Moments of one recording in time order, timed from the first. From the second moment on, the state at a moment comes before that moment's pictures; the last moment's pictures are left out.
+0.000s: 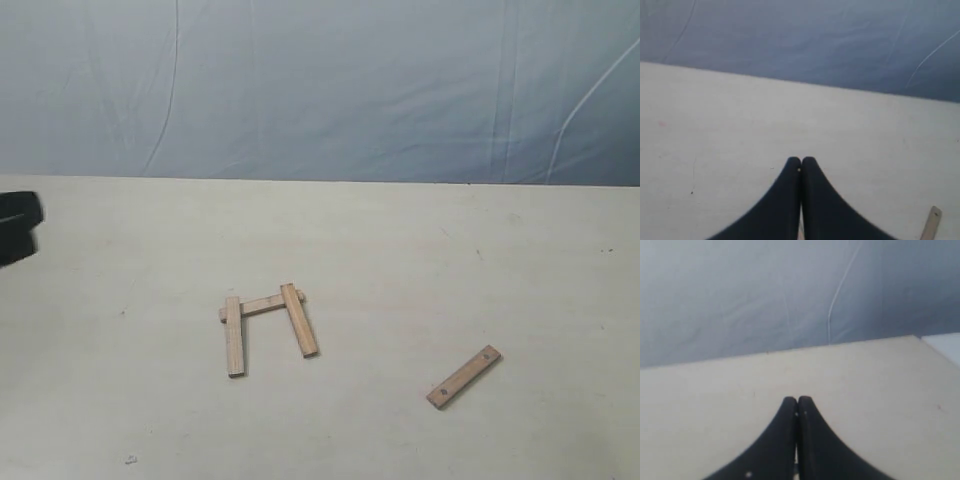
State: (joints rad) left arm -0.45 0.74 -0.54 0.37 0.21 -0.73; right arm -0.03 0.00 0.00 -0.01 0.16 0.12
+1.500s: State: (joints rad) left arm -0.12 0.15 0.00 0.37 0.00 -0.69; right arm 0.47 1.91 -1.45 -0.83 0.90 0.61
